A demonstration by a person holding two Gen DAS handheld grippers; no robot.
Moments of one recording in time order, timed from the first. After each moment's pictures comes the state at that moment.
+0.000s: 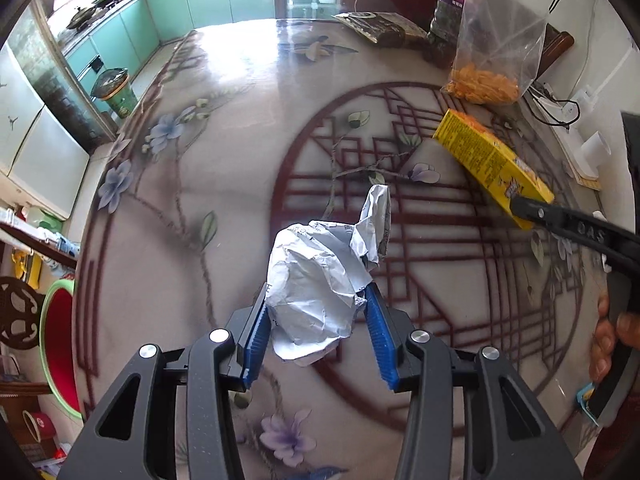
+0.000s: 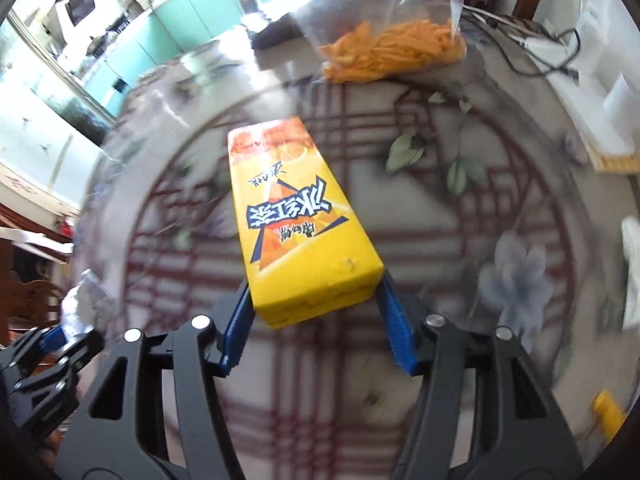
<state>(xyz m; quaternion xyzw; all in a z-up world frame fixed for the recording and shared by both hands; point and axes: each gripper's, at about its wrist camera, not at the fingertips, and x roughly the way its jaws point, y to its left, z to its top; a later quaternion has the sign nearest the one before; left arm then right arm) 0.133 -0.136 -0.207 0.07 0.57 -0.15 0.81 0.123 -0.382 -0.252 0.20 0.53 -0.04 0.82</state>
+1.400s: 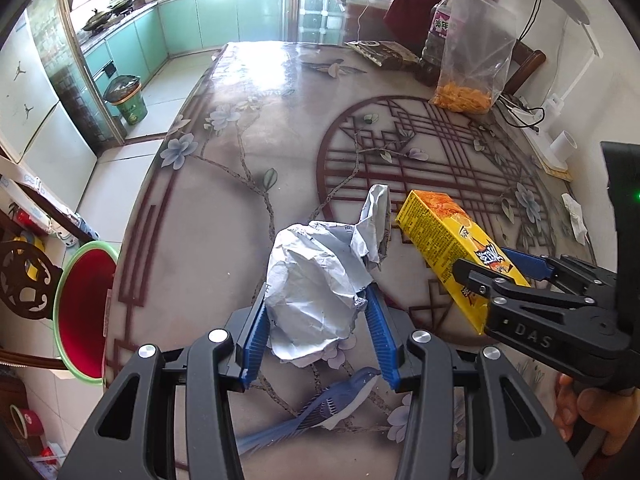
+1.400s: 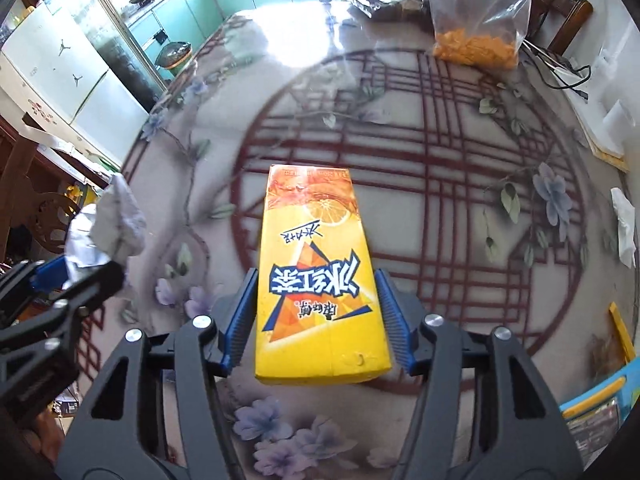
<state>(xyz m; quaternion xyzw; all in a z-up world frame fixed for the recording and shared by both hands) 0.056 -0.052 -0.167 0.05 0.53 -0.17 0.83 0.049 -0.234 -0.216 0.11 0.55 -0.01 0.83</state>
